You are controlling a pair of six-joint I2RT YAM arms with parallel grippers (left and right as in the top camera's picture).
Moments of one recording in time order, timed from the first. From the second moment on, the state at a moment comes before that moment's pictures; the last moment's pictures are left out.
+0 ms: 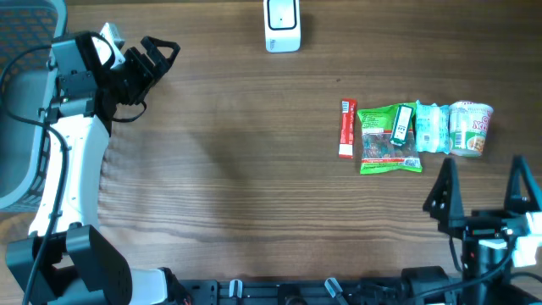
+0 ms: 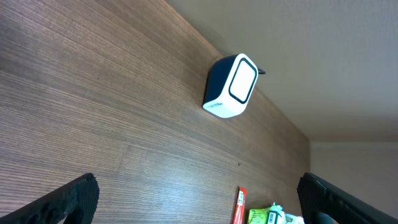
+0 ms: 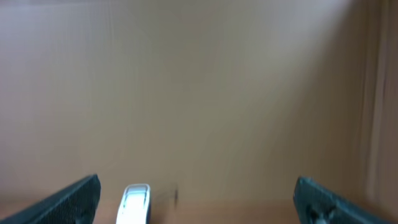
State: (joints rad) left arm 0.19 1.58 1.25 -0.41 0.60 -0.60; right arm 0.07 0.08 0.59 -0.16 0.05 0.06
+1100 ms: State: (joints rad) left arm 0.19 1.58 1.25 -0.41 0.60 -0.60; right arm -0.01 0.02 0.01 0.00 -0.03 0.26
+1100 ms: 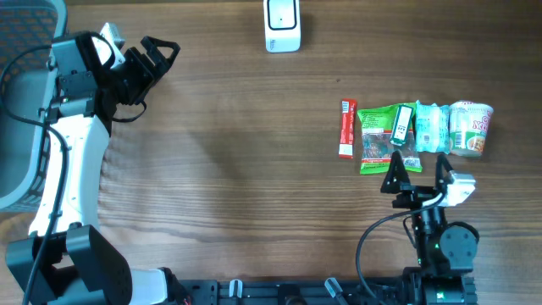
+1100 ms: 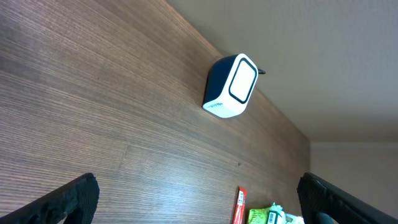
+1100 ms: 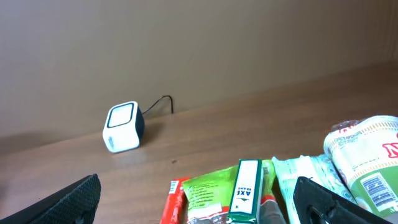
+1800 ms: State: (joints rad) left arm 0.19 1.58 1.25 -0.41 0.60 -0.60; right arm -0.01 0.02 0.01 0.00 -0.02 0.17
